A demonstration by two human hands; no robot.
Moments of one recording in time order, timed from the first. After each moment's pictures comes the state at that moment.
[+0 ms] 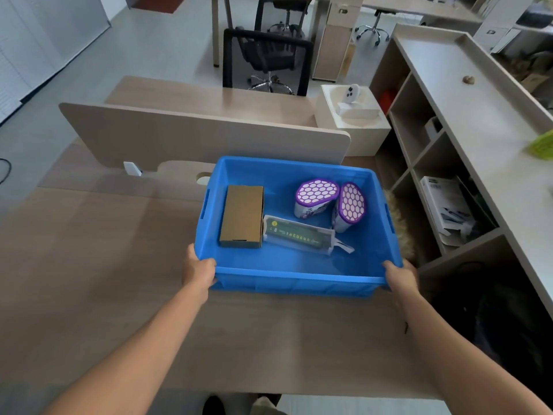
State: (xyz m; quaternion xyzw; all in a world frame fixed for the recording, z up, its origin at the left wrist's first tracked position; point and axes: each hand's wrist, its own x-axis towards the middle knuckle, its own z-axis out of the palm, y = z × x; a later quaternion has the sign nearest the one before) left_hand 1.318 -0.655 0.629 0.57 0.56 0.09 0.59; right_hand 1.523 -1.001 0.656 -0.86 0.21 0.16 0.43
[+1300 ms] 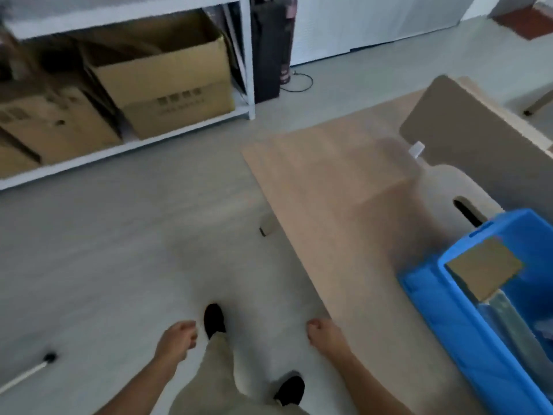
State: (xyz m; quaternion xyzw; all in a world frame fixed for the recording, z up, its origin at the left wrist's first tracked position) left_hand 0.815 -0.823 0.566 0.16 0.82 0.17 0.52; right_hand 1.143 -0.794 0.551 -0.74 -0.45 0.50 -0.04
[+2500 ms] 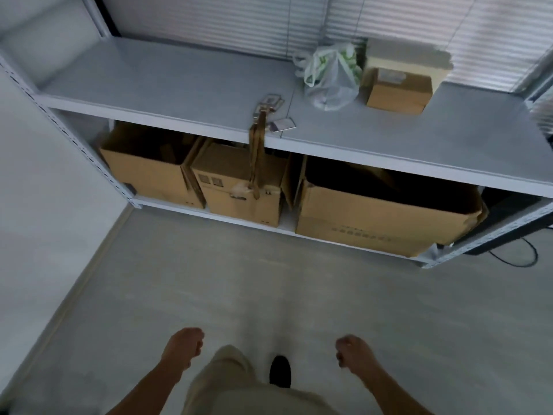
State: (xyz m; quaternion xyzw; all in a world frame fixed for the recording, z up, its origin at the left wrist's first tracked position) left_hand 0.228 -0.337 0.588 -0.15 0.81 0.32 0.46; right_hand 0.511 -0.090 0.570 -0.63 -0.54 0.53 -0.16
